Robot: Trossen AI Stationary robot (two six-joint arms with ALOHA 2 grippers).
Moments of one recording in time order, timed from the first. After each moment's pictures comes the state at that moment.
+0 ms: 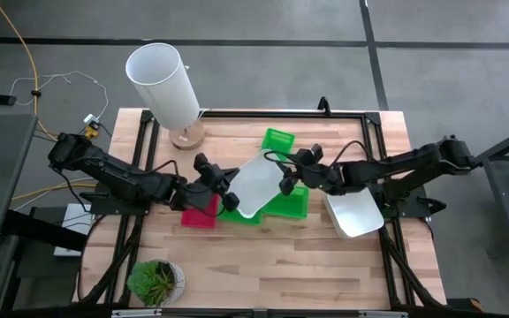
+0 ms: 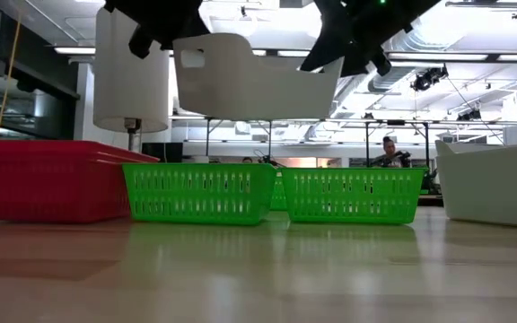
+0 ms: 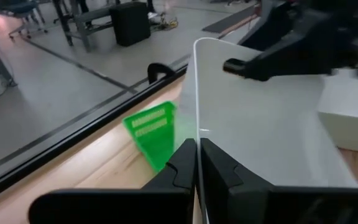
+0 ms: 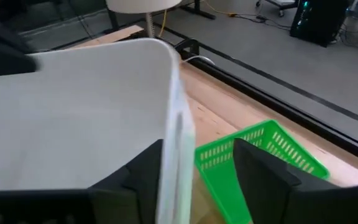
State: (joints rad) left arm -0.18 1.35 0.84 0.02 -0.93 -0.36; right arm 0.13 1.36 0.90 -0.09 0.72 0.45
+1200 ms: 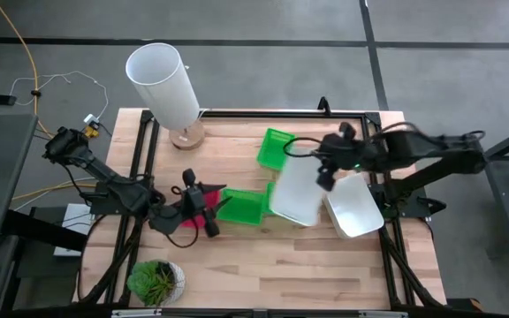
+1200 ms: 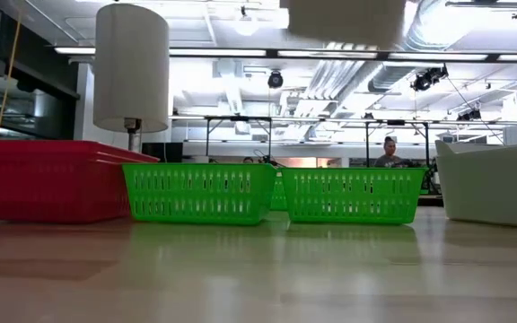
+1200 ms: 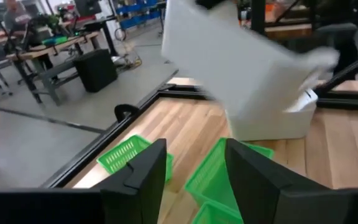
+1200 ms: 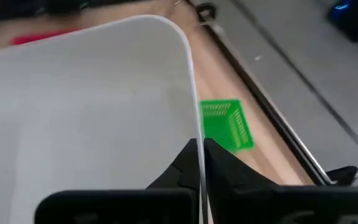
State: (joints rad) left arm -0.46 1.25 0.84 0.08 -1.06 -0.12; right arm 0.15 1.20 1.40 -1.01 0.52 0.31
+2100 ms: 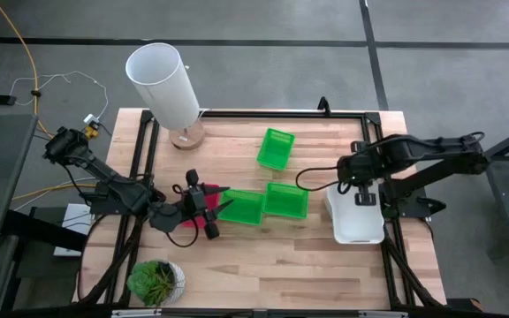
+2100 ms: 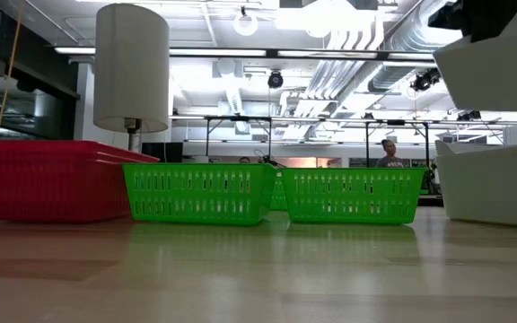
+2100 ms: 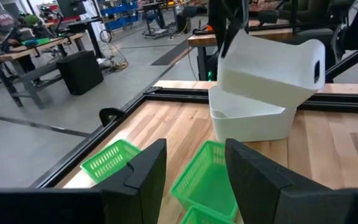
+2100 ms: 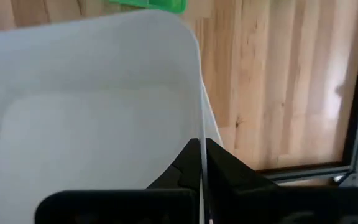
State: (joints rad) left arm -0.45 1.26 0.84 0.11 -0.99 -0.10; right arm 0.13 1.16 1.29 -1.57 0.17 0.11
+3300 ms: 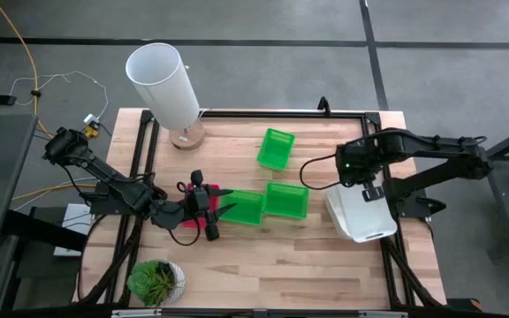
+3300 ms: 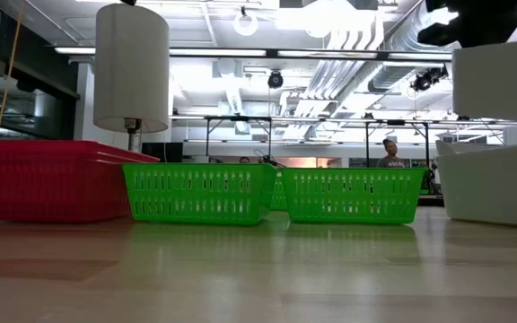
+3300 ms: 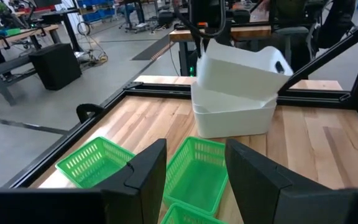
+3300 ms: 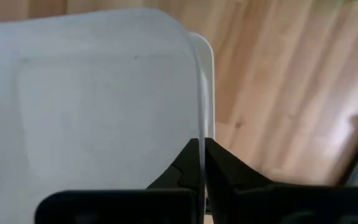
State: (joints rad) left arm -0.42 1.26 0.84 0.11 -0.87 -0.13; right arm -0.02 1.15 1.23 -1.57 0.06 -0.29
